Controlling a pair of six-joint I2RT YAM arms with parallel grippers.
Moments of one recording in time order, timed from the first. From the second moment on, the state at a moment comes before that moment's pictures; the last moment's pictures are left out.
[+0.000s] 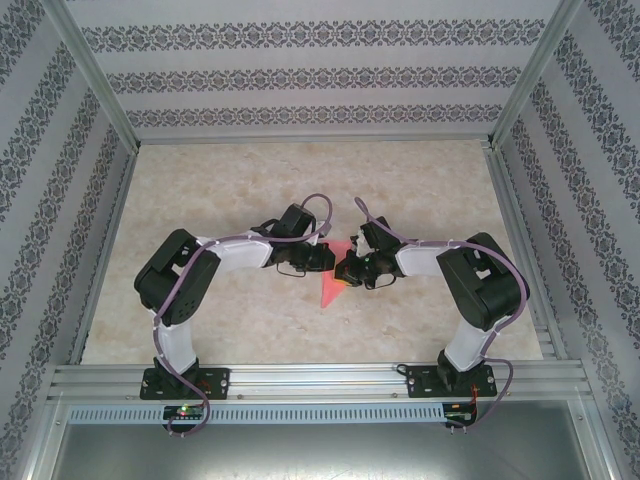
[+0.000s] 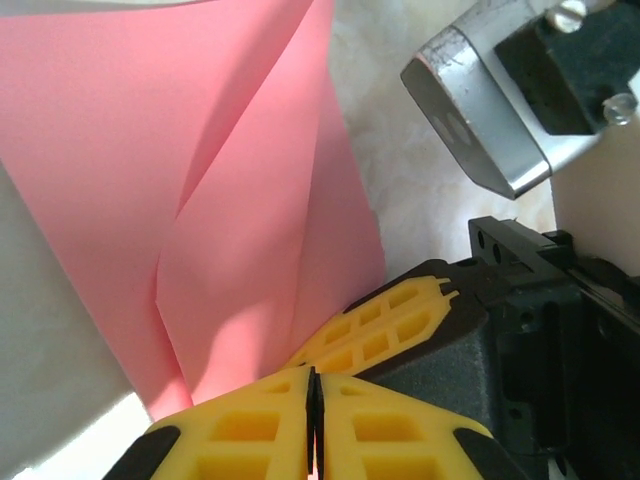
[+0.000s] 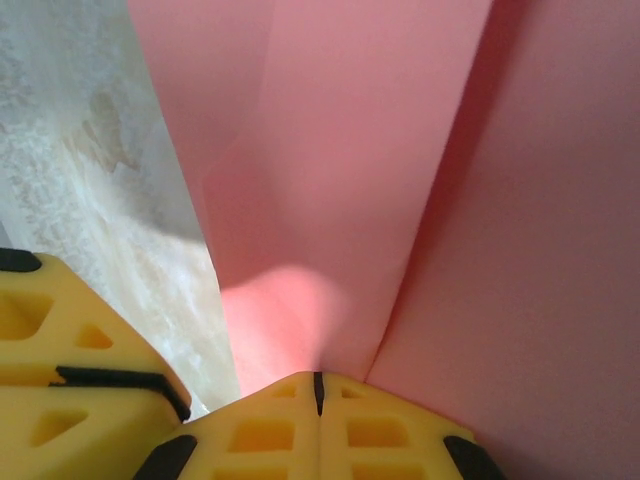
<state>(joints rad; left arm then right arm) -0.62 1.88 1.07 -0.13 0.52 -0.58 0.49 1.75 0.75 -0.06 -0.63 0.83</state>
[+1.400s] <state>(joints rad) -0.61 1.91 1.03 -0.13 0.46 -0.39 0.31 1.90 0.98 -0.12 -0.57 0.74</state>
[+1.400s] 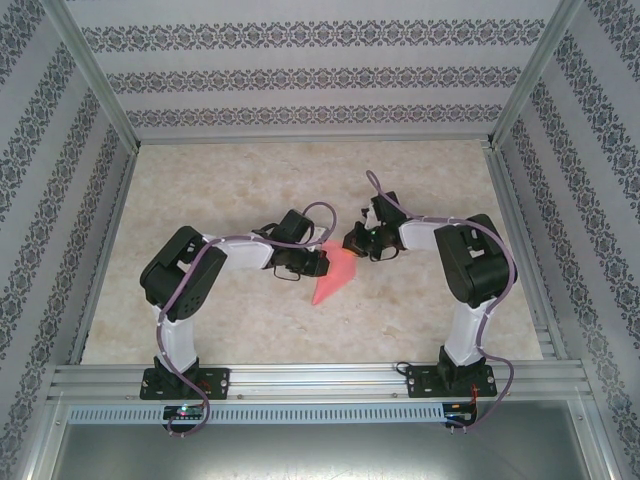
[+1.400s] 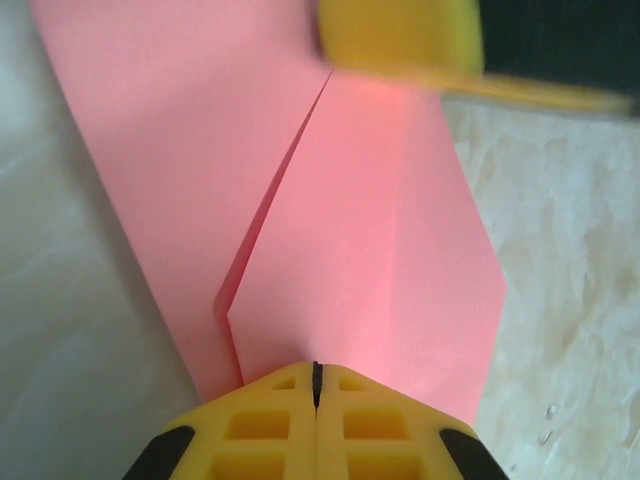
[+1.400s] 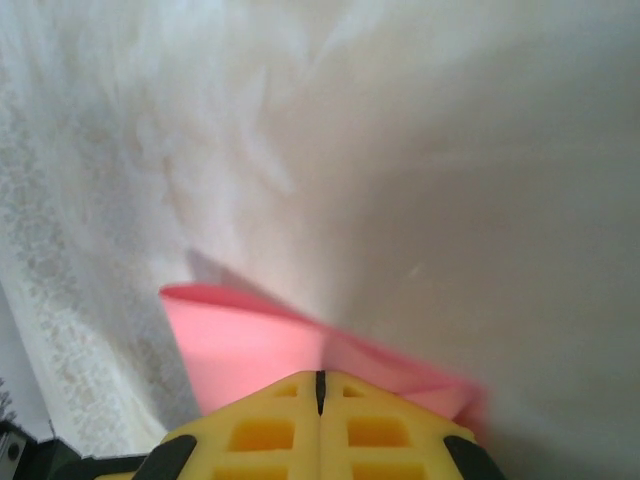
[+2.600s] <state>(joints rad) -0.61 1.71 1.05 -0.39 0.44 -0.36 0.35 1.61 0.73 -0.03 -0.65 0.80</state>
